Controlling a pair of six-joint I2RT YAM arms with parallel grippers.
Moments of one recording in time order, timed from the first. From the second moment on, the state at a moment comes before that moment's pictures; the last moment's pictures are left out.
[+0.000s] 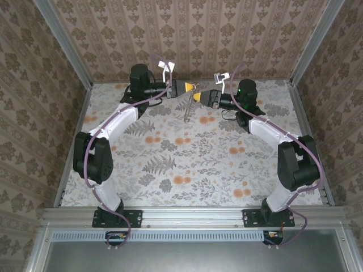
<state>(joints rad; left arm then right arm) -0.41 1.78 1.47 0.27 1.09 -0.70 0.26 1.67 1.15 0.54 -0.98 0.85</state>
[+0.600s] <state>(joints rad) -0.41 1.78 1.45 0.31 1.06 -0.73 0.30 1.67 1.13 0.51 -0.92 0.81</state>
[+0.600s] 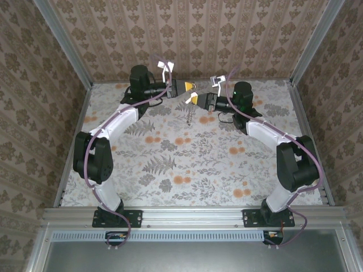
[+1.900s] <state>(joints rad) -0.42 1.77 1.35 0.50 1.00 -0.84 0.30 1.50 1.03 0.27 -0.88 0.69</state>
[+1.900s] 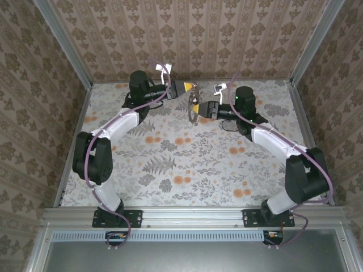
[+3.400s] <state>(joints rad) -0.42 1.77 1.32 0.63 0.97 -0.92 0.35 1.60 1.18 0.50 -0.58 0.98</state>
